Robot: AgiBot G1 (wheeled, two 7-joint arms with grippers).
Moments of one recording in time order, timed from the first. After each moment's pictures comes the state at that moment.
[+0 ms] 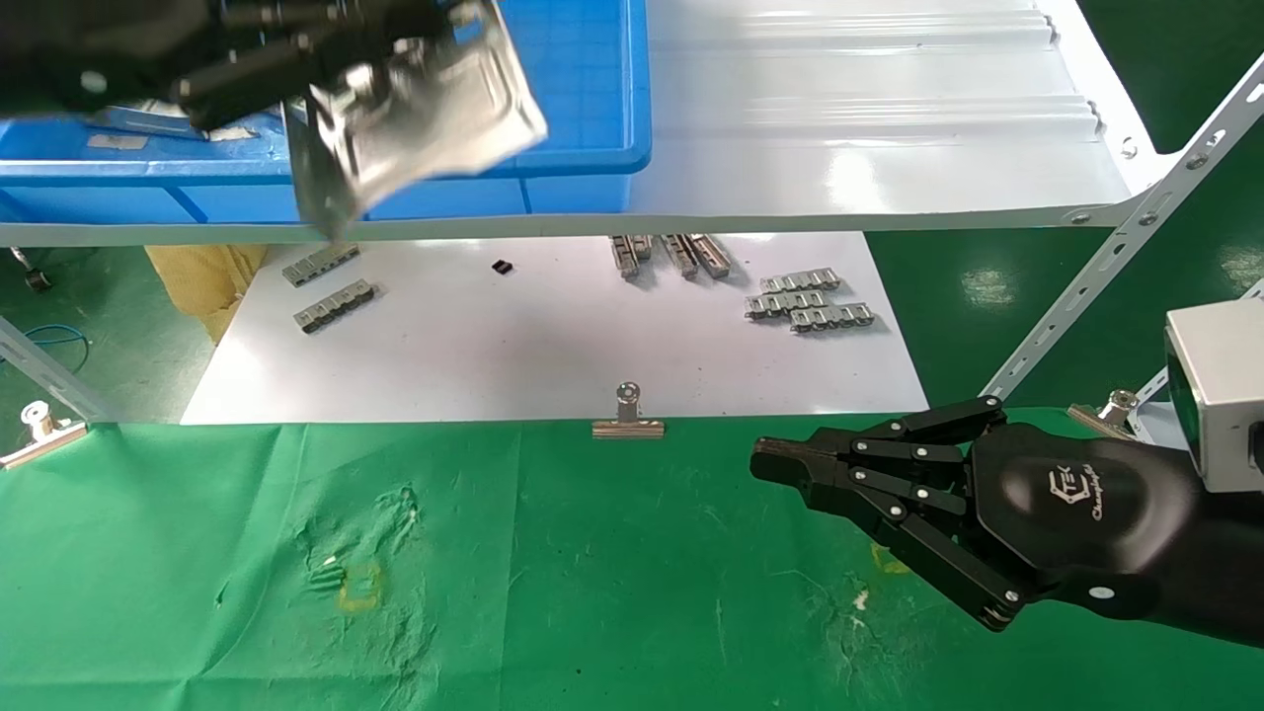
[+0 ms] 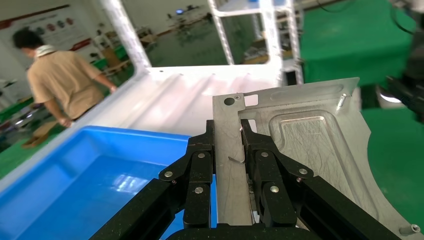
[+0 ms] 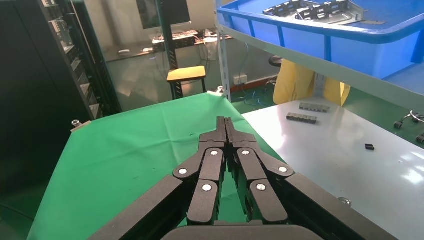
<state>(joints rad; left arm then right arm) -1.93 0.87 0.54 -0.46 1.01 1.60 0.13 1.06 -0.55 -0.38 1.20 -0.62 -1.40 0.11</state>
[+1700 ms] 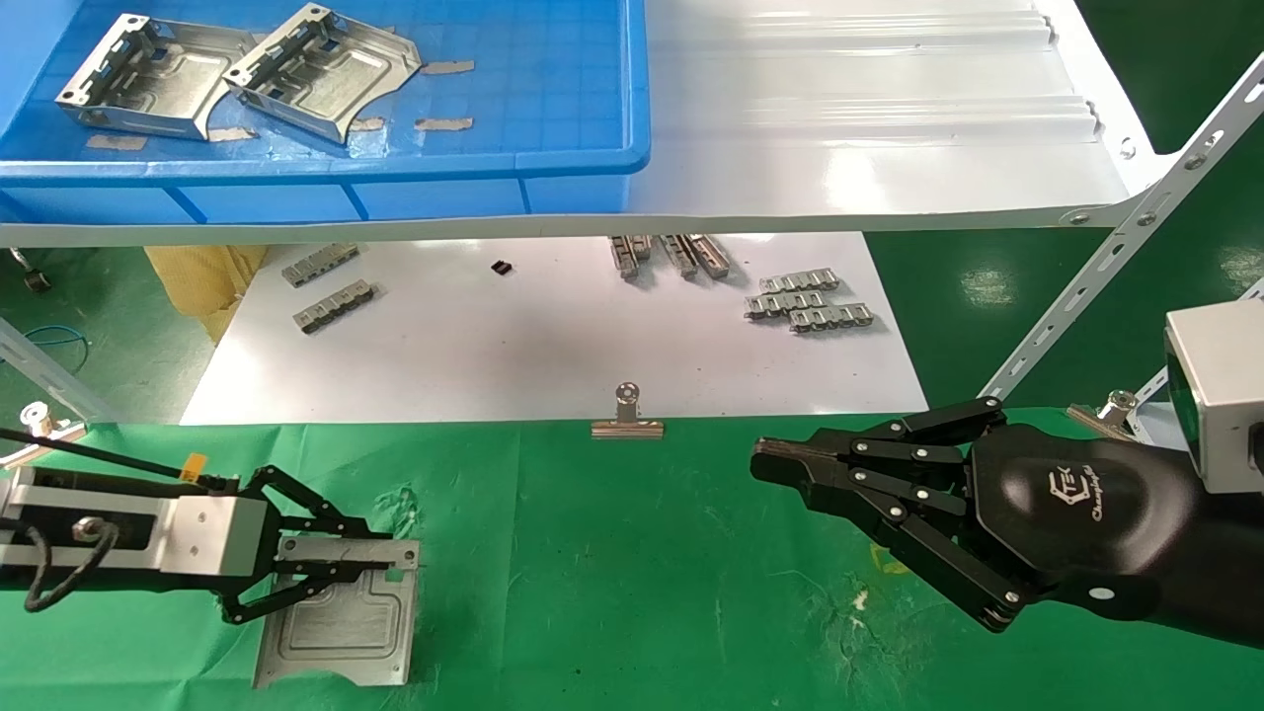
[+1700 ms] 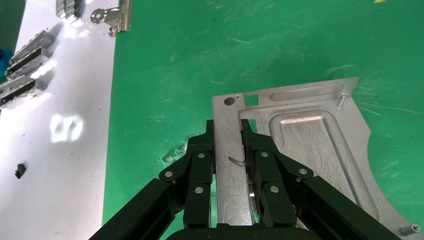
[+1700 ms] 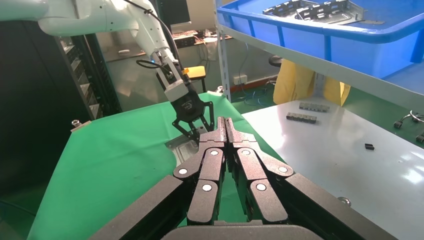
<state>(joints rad) -1.62 0.74 1.04 -0.54 1.06 1.45 0.67 1.06 -0.55 -0.38 1.20 -0.62 -1.40 0.11</state>
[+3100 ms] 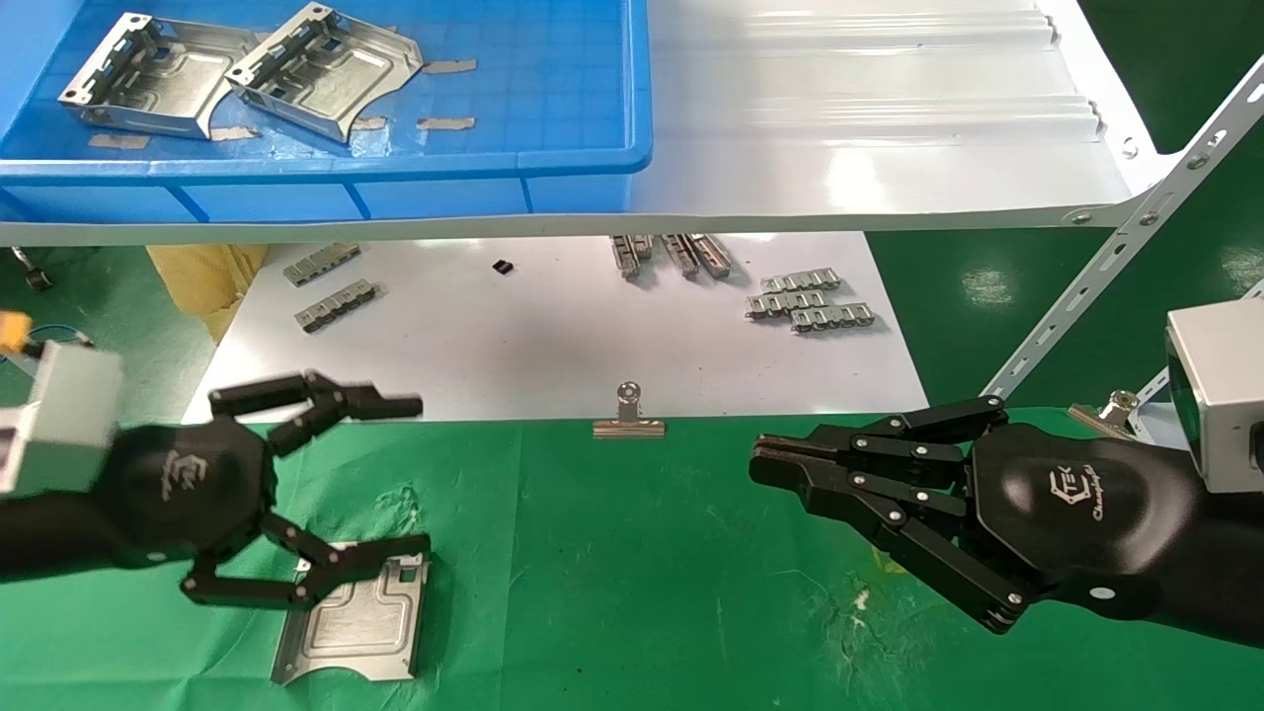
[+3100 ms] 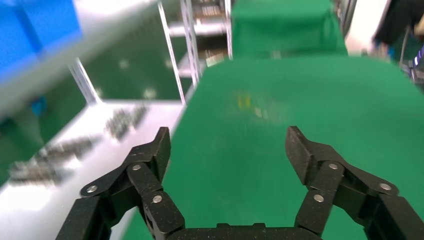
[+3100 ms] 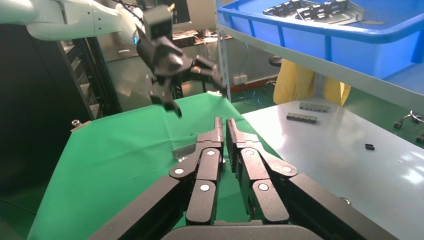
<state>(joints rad) -1.52 0.66 0.93 -0.66 0.68 1.59 0.39 1.06 -0.55 -0.38 1.20 -0.62 -1.40 0.11</state>
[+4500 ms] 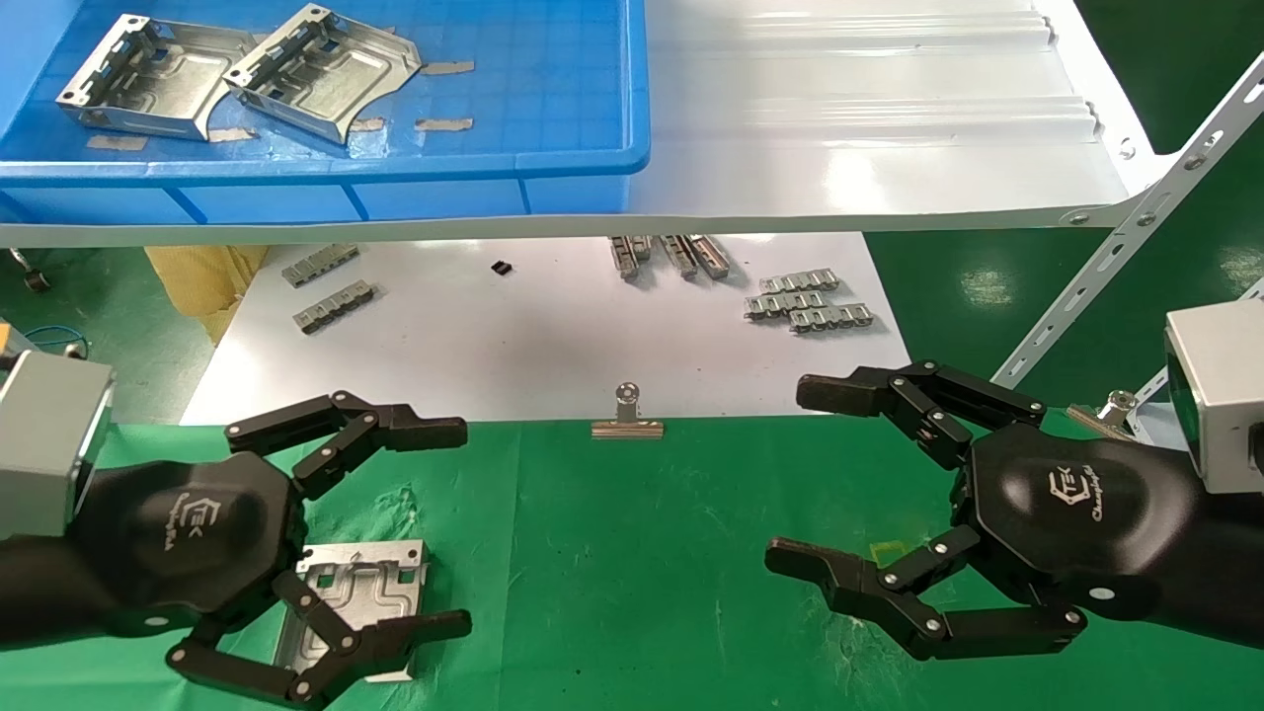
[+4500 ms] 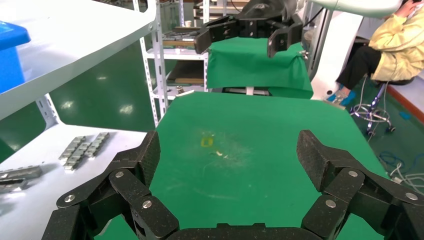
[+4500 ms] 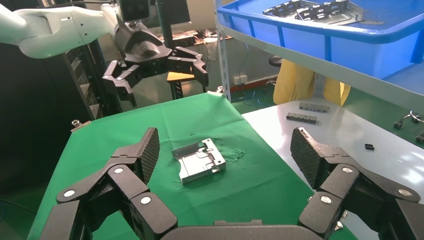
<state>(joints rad) -1.19 0.62 0.46 -1.11 0.72 1.52 -0.03 1.06 -0.55 -0.38 1.20 -0.62 -1.40 0.11</state>
